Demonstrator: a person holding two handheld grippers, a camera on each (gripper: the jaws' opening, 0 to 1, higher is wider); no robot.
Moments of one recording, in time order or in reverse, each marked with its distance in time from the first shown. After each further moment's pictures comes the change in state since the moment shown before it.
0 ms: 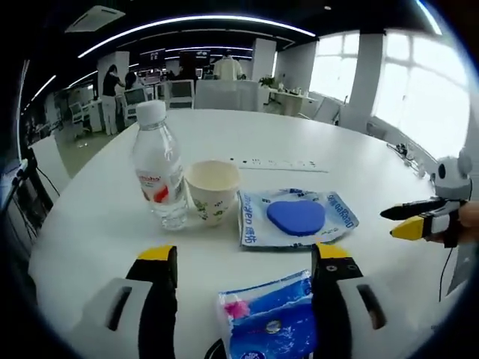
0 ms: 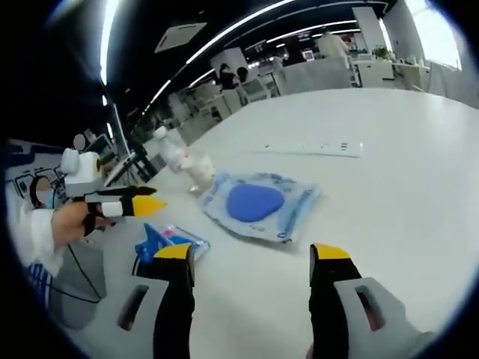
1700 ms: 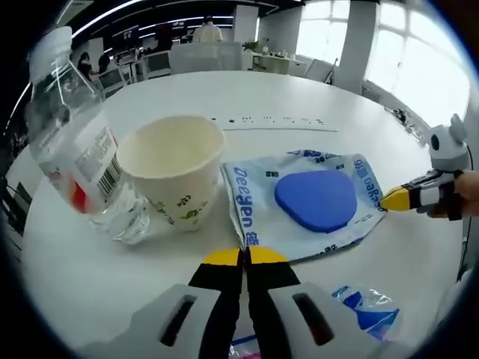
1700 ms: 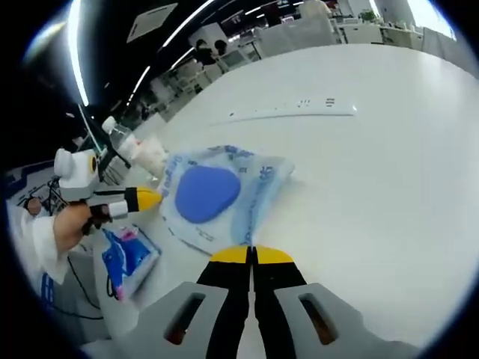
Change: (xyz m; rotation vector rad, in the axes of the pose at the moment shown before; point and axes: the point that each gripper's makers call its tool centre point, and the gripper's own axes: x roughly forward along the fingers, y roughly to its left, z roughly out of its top) left arm 0.100 -0.002 -0.024 0.083 0.210 -0.051; right arm 0.074 -0.065 -0.015 0.115 0.179 -0.029
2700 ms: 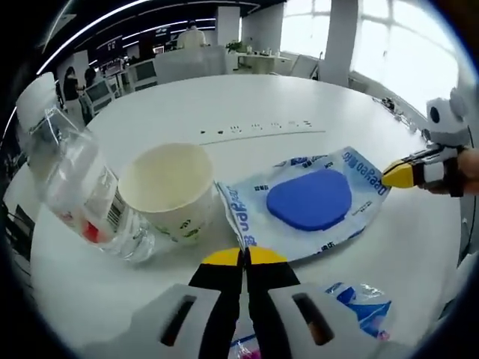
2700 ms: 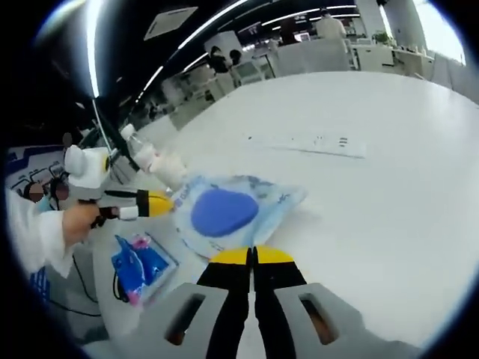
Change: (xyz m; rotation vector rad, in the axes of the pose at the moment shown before) left arm -0.003 0.002 0.011 0.088 0.005 -0.041; right arm -0.015 0.021 0.026 -0.101 -0.054 0.004
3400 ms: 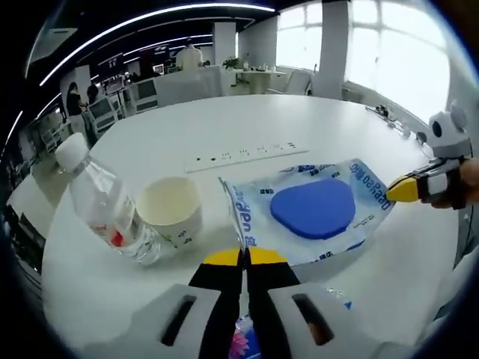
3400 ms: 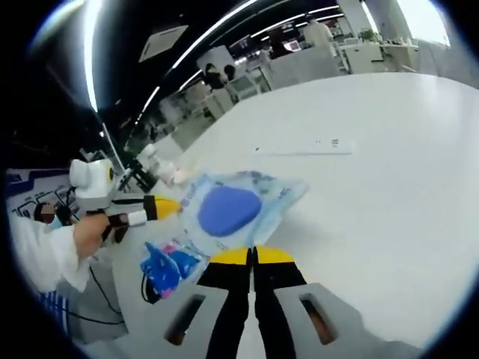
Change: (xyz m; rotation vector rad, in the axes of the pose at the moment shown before) left arm -0.046 -0.021 0.023 0.031 -0.092 0.017; right arm -0.049 0.026 0.003 0.094 -0.104 0.027
